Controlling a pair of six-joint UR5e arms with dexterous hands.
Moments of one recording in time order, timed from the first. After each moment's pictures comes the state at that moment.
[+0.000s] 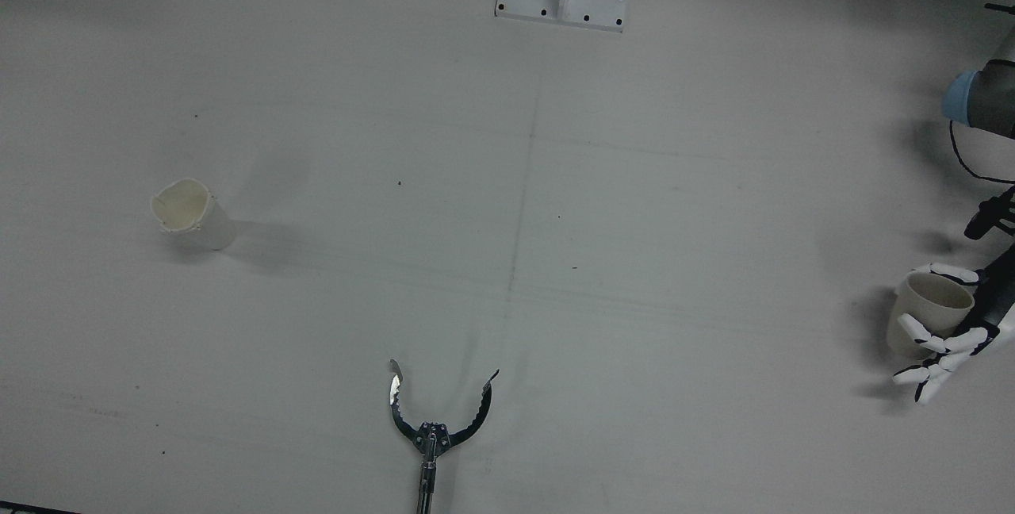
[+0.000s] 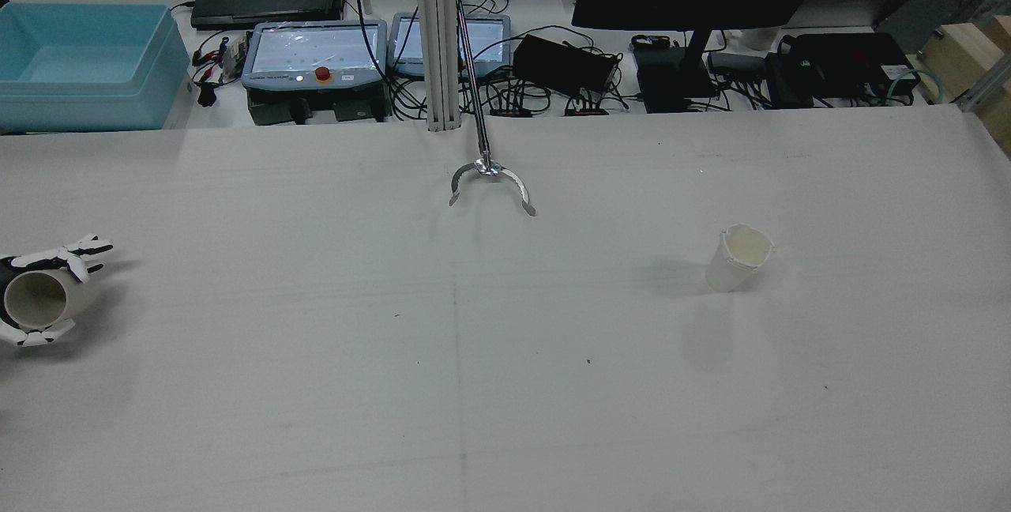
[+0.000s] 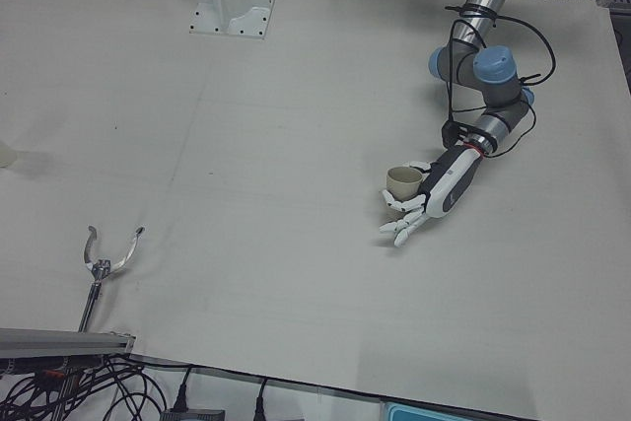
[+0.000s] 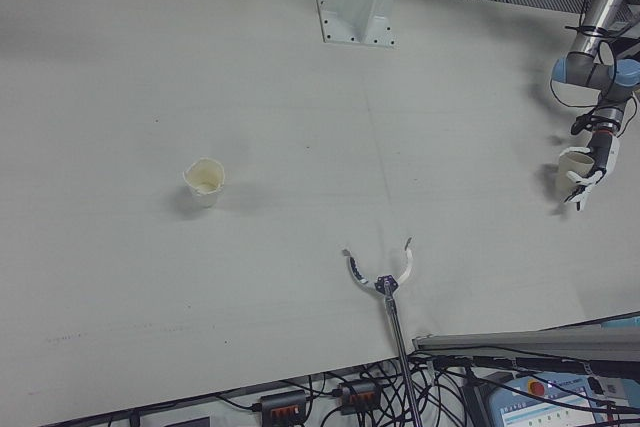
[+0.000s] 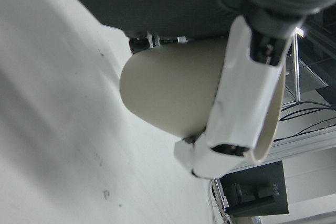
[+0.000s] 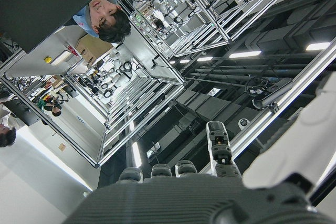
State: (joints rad) left arm -0.88 -1.51 -1.41 -0.51 1.42 0.47; right arm 1.64 -1.70 2.34 -3.55 -1.49 -0.79
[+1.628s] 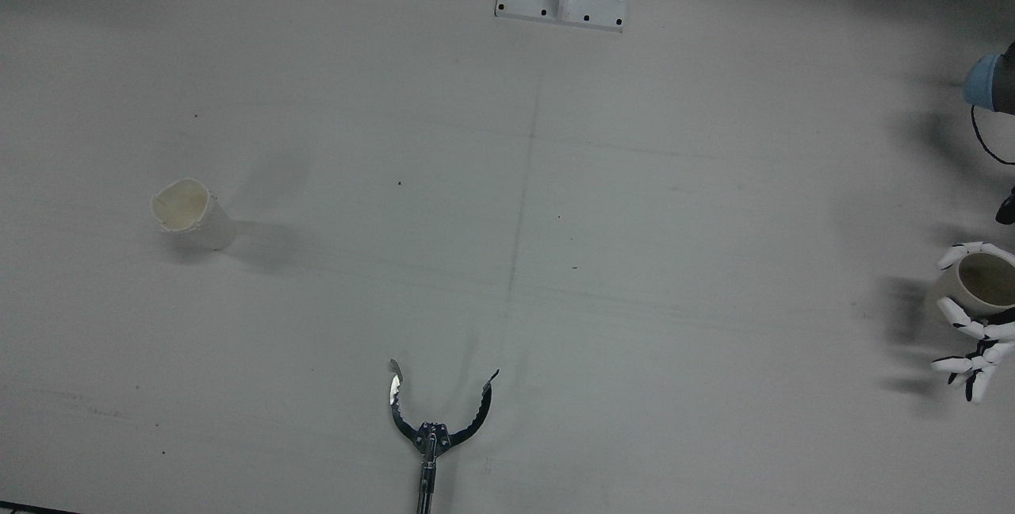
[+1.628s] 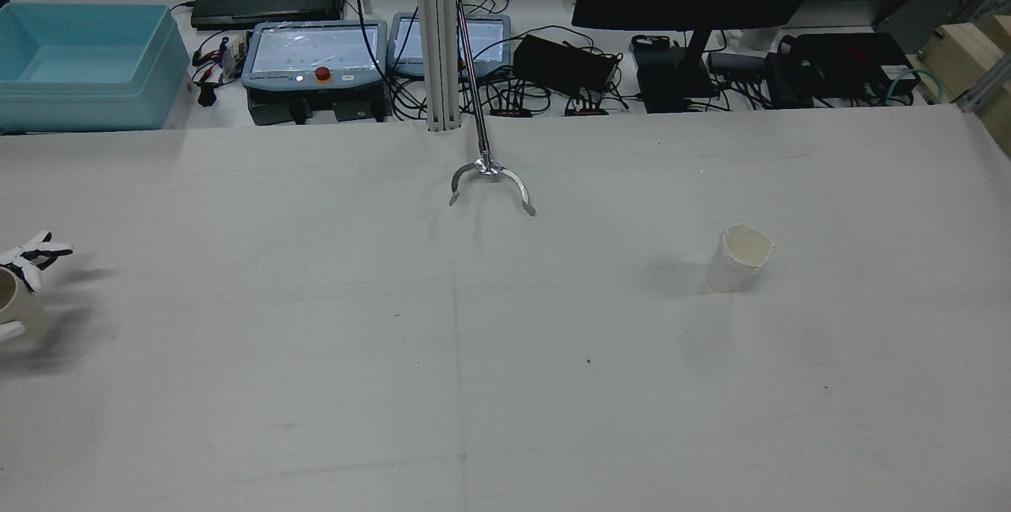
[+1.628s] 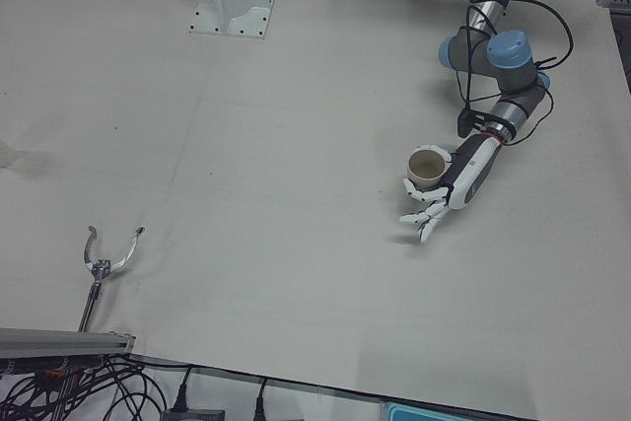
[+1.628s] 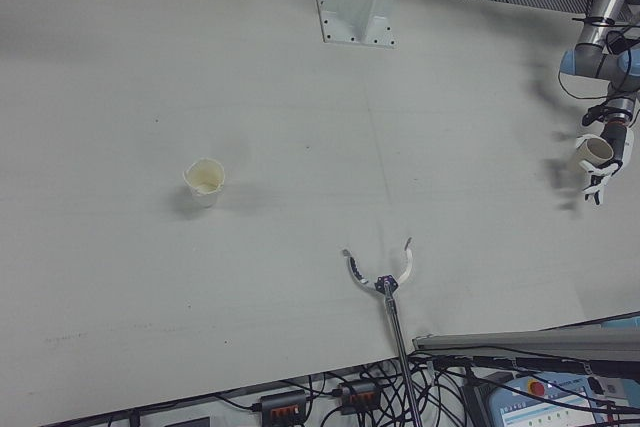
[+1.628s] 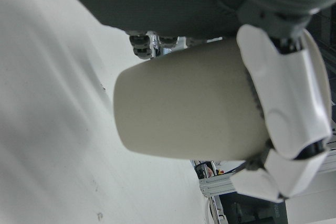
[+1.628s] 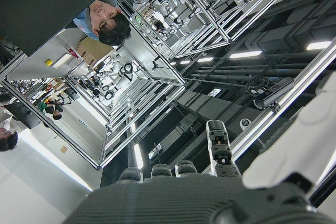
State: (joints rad) left arm -0.92 -1.44 -1.48 -0.47 1.42 0.41; right arm 1.64 -1.70 2.33 -3.55 -1.49 -0.78
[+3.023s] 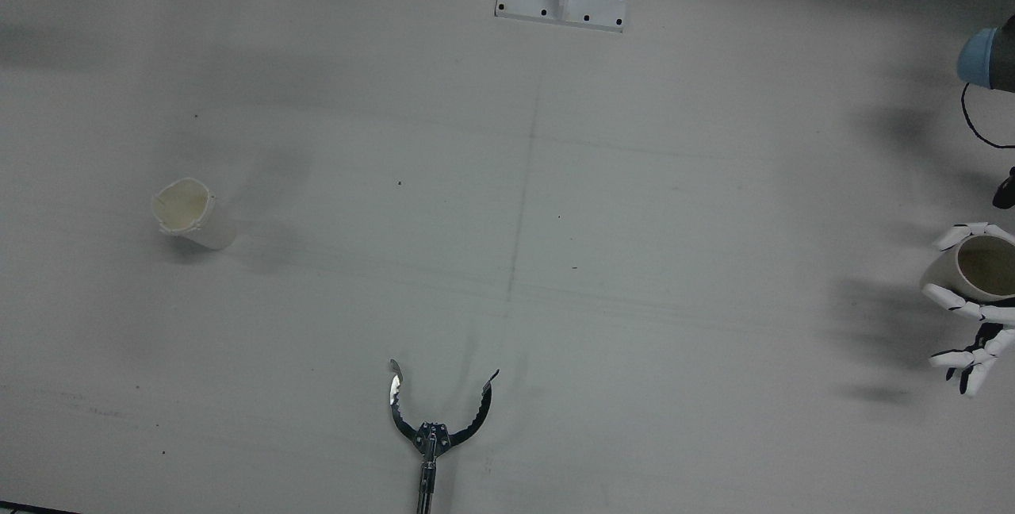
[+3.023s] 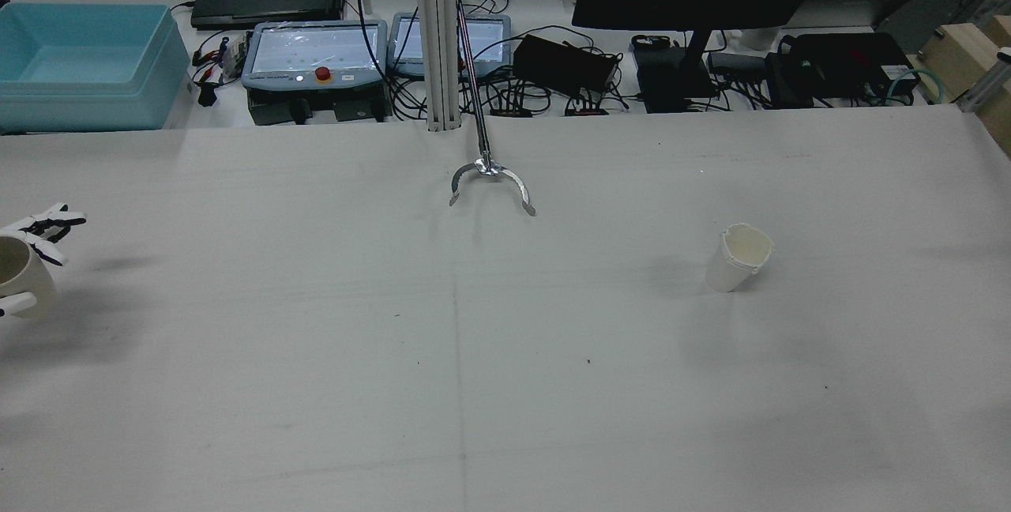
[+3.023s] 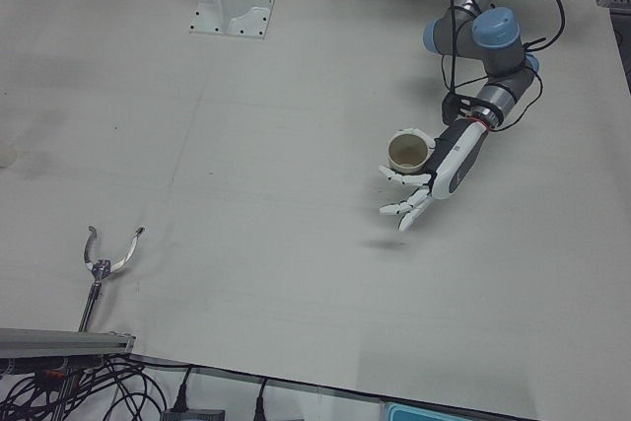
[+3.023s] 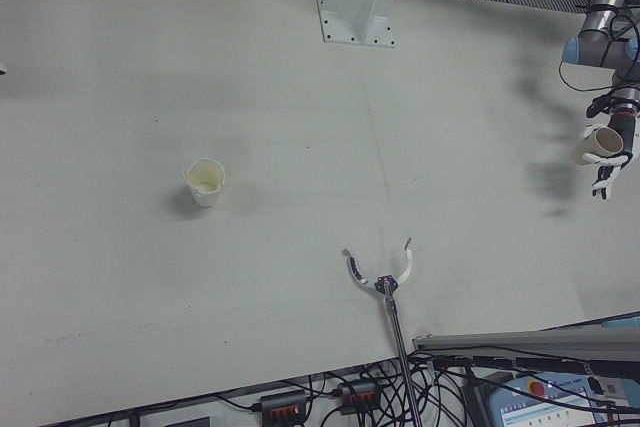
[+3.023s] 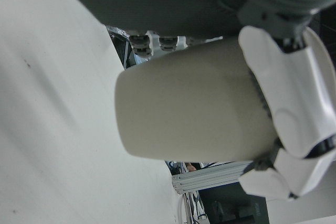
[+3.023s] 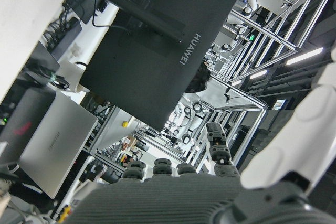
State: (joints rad) left arm -0.93 -1.42 -1.68 -0.30 1.41 0.41; right arm 1.42 -1.69 1.71 -3.14 -1.43 -0.49
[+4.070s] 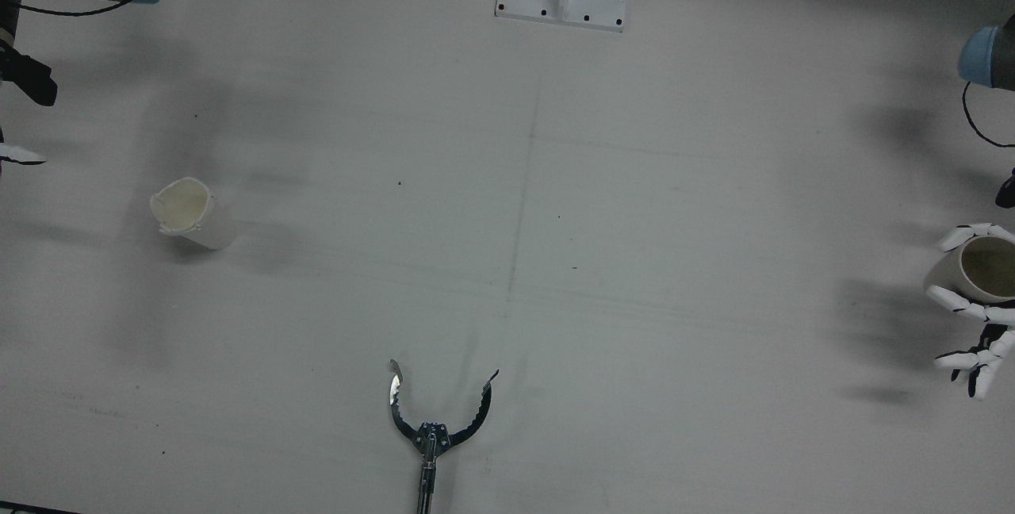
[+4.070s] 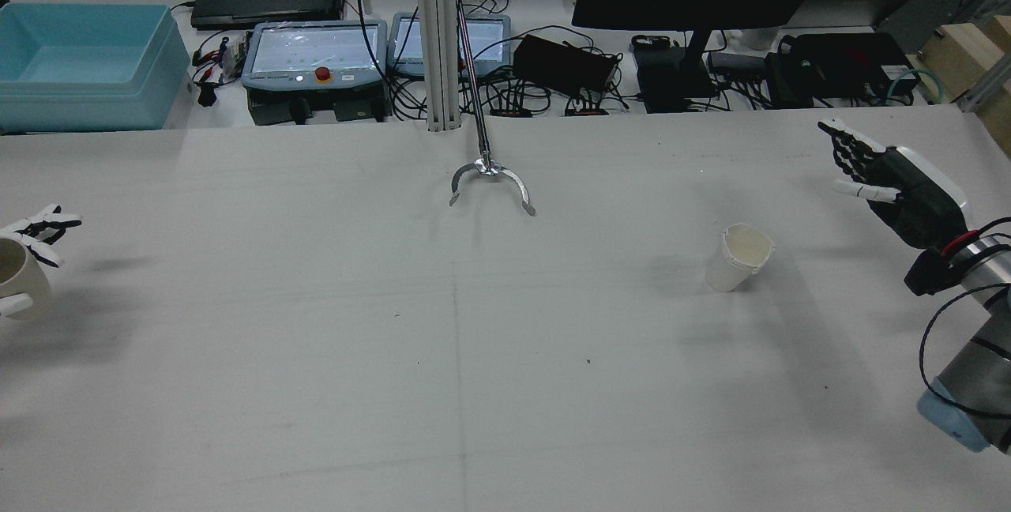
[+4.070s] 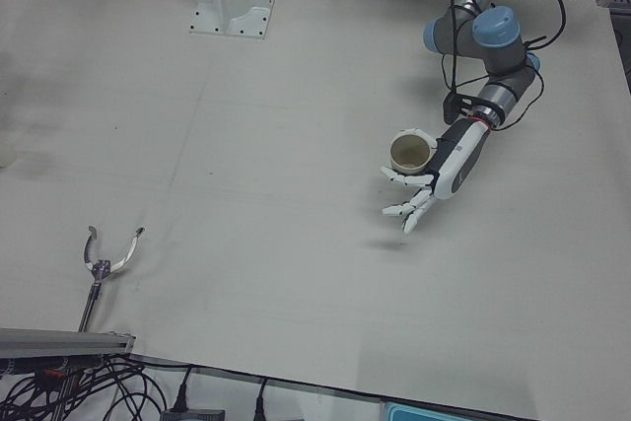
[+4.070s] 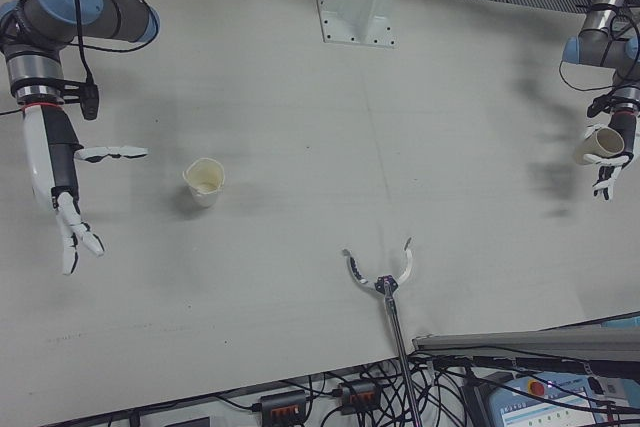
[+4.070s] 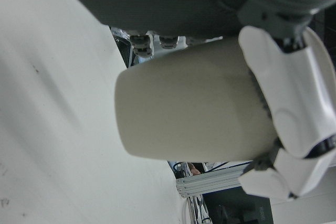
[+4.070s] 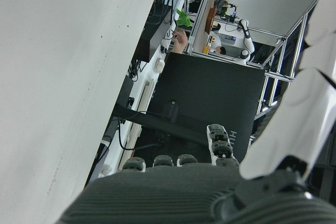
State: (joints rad) left arm -0.93 -1.42 -1.68 -0.29 1.41 0.40; right arm 1.02 -1.57 1.55 -3.04 -1.25 -0.30
